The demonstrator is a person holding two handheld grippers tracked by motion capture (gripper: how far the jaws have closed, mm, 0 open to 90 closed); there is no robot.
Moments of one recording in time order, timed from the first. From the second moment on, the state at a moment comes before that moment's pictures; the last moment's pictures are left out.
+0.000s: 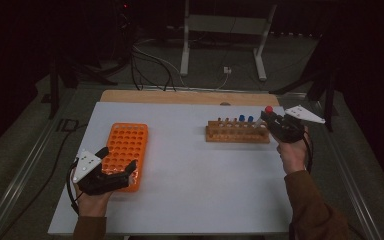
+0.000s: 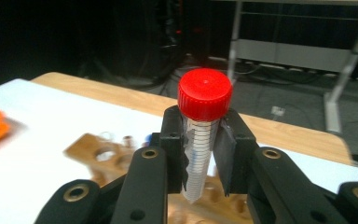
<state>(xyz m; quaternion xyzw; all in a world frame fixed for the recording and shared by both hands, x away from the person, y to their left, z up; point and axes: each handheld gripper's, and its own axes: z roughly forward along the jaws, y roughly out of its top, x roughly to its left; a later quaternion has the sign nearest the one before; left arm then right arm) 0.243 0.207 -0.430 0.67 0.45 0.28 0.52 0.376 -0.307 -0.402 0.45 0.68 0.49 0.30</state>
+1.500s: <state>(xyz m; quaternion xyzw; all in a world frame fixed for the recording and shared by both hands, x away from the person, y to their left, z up) 0.290 0.051 -0.439 0.78 0.33 0.22 0.49 0.328 -0.161 -0.418 0.30 0.79 0.52 0.13</state>
